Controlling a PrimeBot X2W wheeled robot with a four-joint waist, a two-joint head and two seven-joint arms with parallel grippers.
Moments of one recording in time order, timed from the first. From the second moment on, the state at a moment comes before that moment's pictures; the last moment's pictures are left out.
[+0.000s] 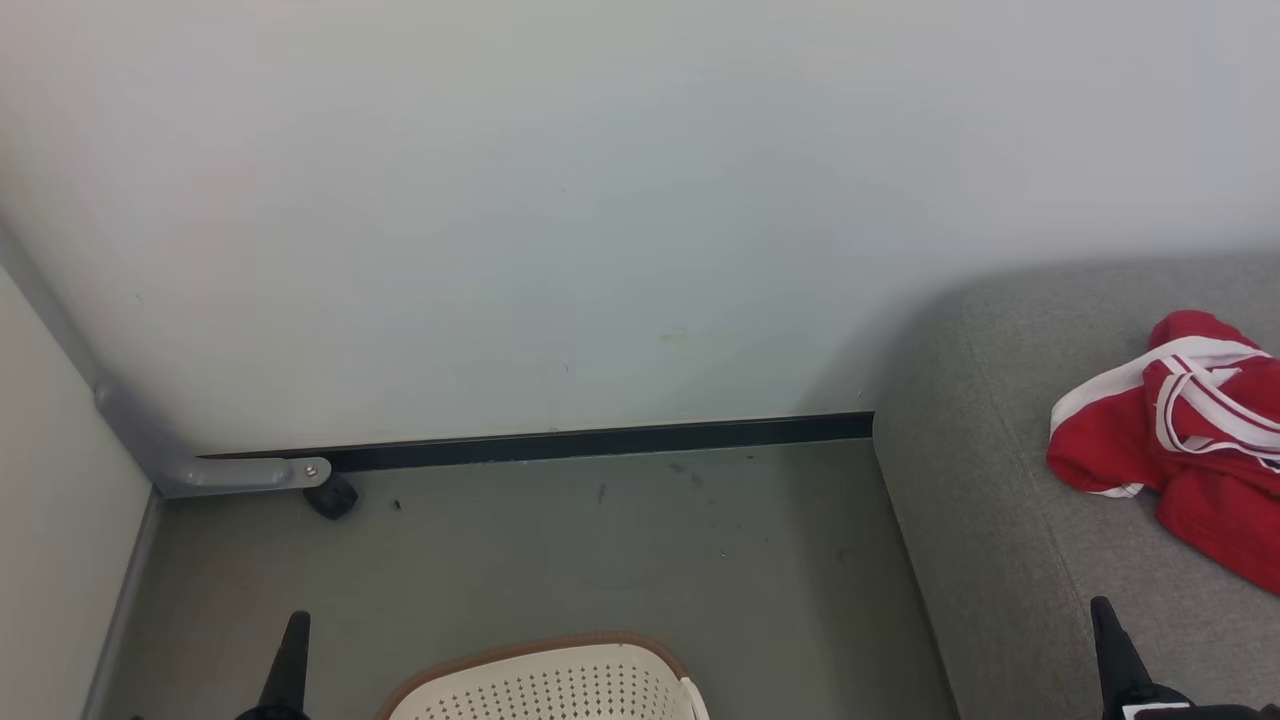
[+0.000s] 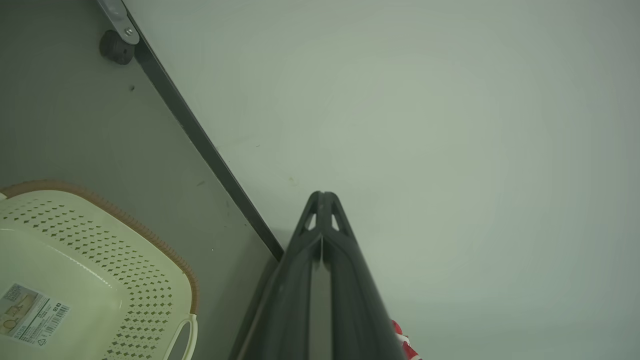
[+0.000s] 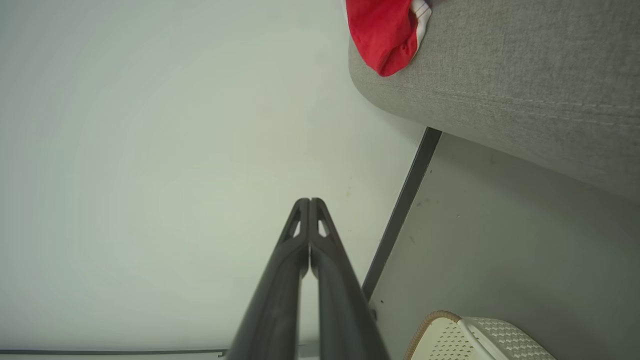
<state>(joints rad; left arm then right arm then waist) -0.06 0.06 0.05 0.29 -1.37 -0.10 0.05 -0.08 -0.07 -0.06 0.31 1.38 0.11 0.05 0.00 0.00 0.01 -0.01</state>
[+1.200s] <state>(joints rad) -0.08 0.04 0.09 0.30 -1.60 -0.12 0.11 -0.09 -0.04 -0.13 0.30 1.60 0.12 0.11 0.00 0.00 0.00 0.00</state>
